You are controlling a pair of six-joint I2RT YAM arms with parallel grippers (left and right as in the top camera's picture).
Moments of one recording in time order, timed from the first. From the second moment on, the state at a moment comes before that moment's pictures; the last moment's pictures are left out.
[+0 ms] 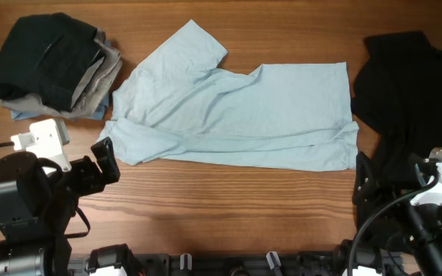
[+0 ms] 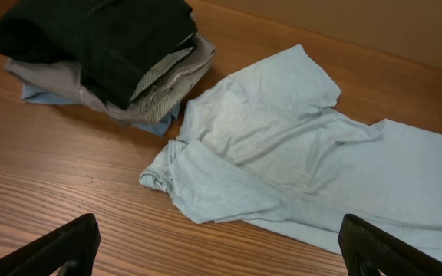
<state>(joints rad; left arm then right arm) 0.16 0.71 1.13 -1.09 0.09 -0.15 -0.21 0.50 1.17 -1.08 -0.29 0.09</state>
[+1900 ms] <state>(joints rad) 0.16 1.43 1.13 -1.13 0.31 -0.19 -0.21 0.73 0.82 -0.82 -0.37 0.20</state>
